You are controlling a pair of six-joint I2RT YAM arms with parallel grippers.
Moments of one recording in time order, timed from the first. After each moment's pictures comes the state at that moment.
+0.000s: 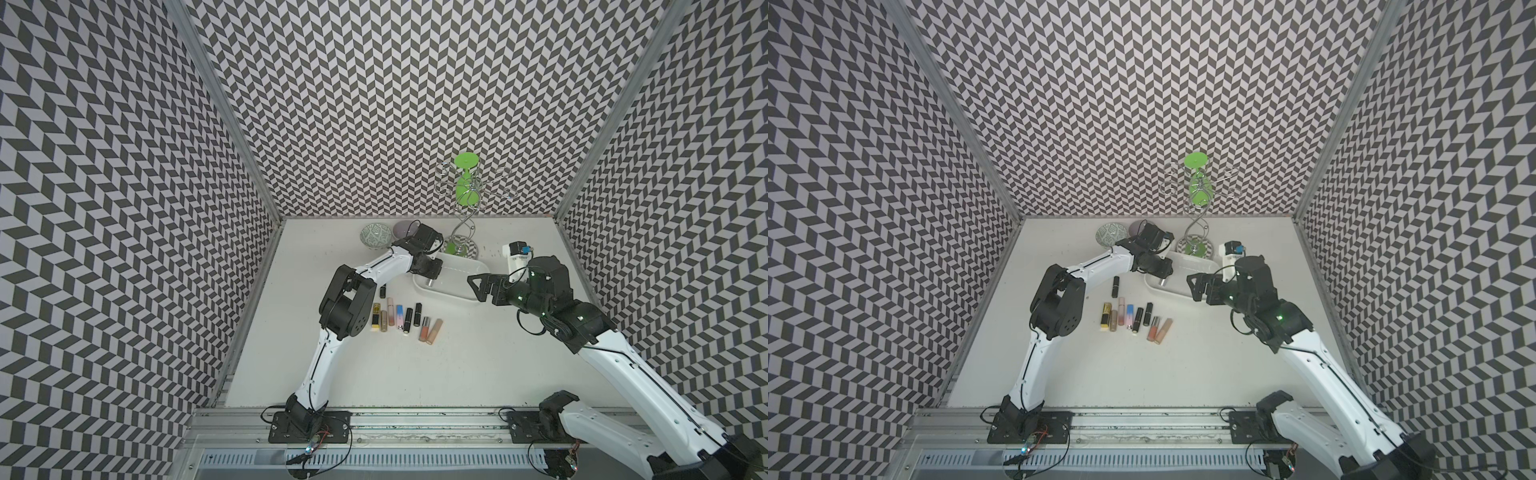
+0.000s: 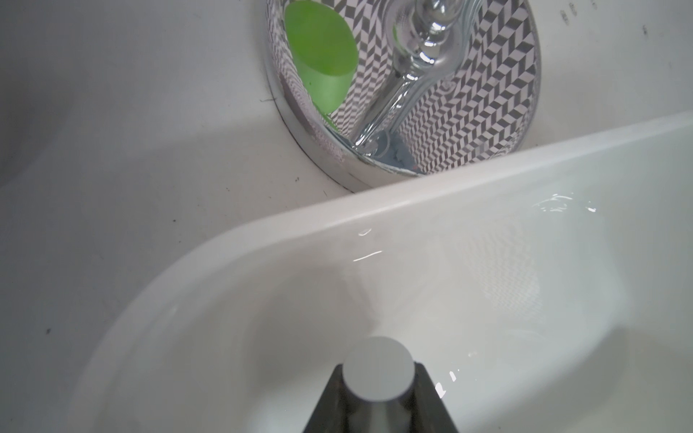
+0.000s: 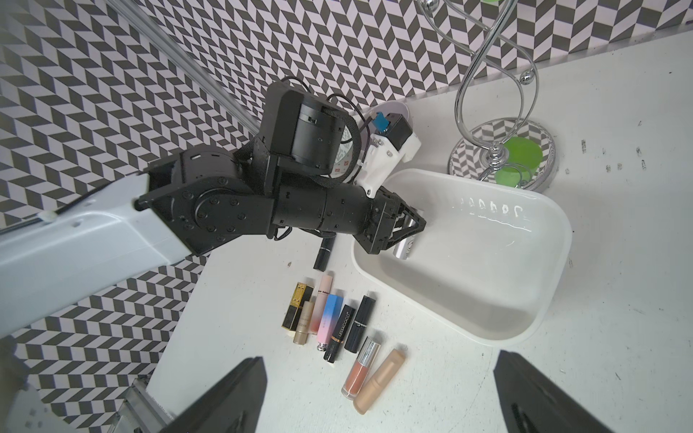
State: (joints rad) left arm -0.62 2.32 1.90 -0.57 0.19 -0.14; right arm 0.43 0.96 0.91 -0.48 -0.17 0.45
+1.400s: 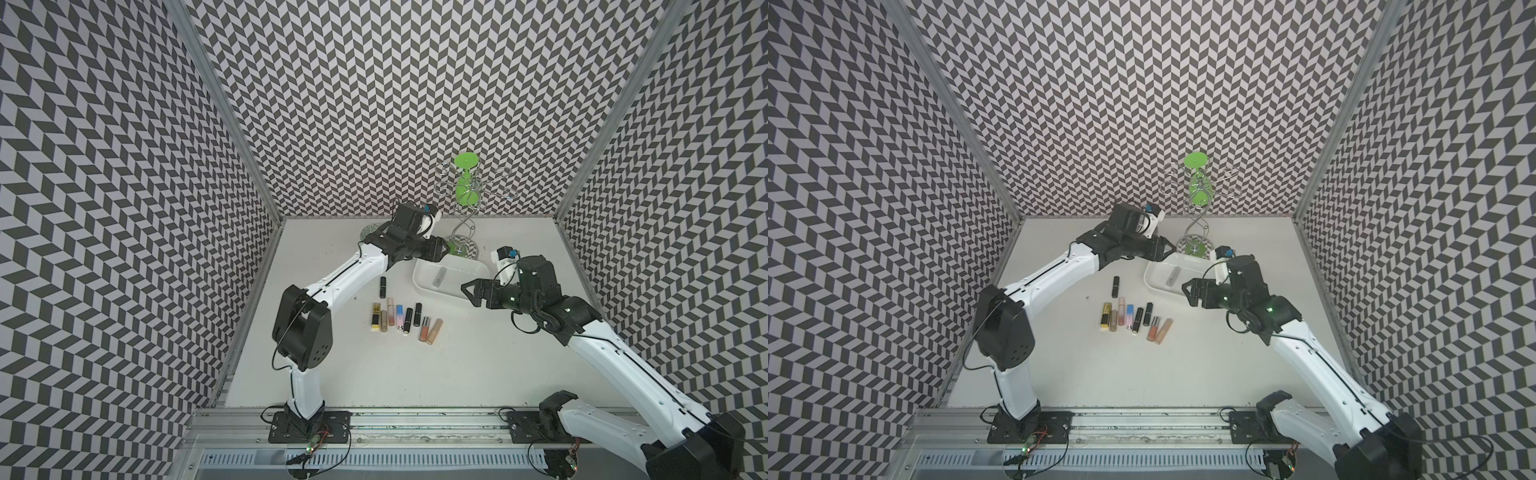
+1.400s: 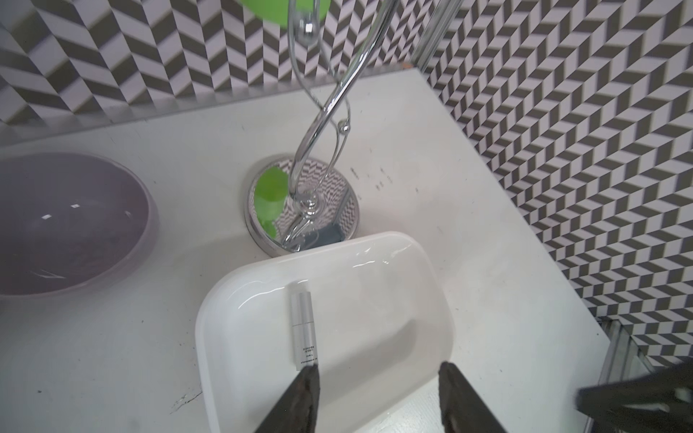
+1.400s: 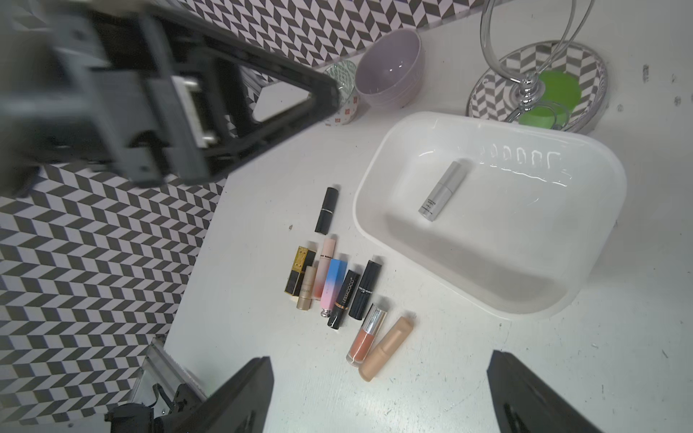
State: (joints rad) left arm -0.62 1.81 1.62 -0.43 0.32 -0.26; right arm 0.42 1.06 0.90 -0.50 -0.27 0.46
